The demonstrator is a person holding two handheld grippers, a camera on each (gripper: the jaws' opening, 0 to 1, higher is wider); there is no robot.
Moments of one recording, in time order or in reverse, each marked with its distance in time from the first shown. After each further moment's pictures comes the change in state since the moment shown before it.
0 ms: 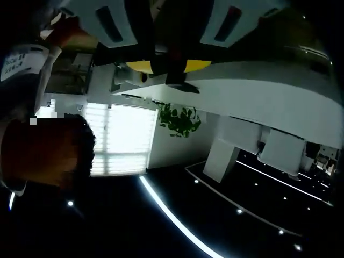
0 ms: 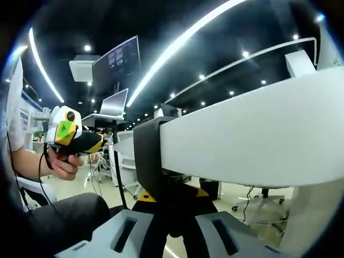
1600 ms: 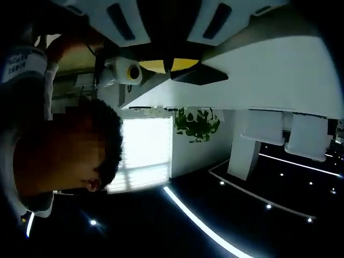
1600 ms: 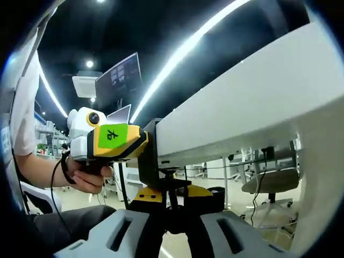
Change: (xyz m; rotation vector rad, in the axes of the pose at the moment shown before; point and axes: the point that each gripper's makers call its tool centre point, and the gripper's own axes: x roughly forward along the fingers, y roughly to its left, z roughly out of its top) left arm 0.076 -0.008 -0.027 0.178 0.051 -0.157; right arm -0.019 -0.006 0.003 0.056 -0.135 0.031
